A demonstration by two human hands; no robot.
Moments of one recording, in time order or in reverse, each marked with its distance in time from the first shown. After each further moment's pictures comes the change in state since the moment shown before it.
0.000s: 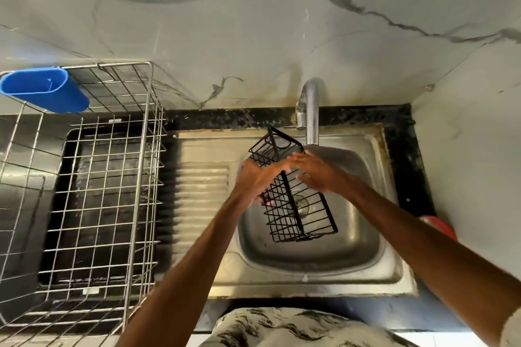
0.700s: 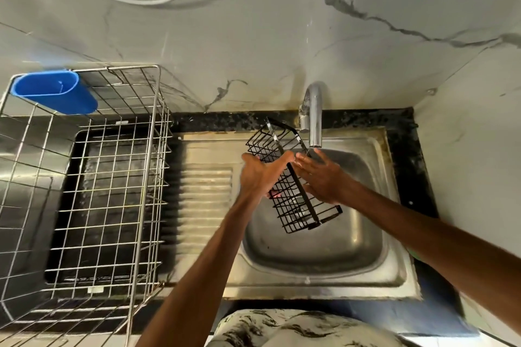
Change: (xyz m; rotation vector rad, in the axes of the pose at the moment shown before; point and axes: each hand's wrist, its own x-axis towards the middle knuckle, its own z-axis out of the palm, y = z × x) left_hand -0.012 0.015 0.004 -0.048 0.151 0.019; right_hand -0.023 -0.011 -0.008 -0.619 -0.071 -0.061
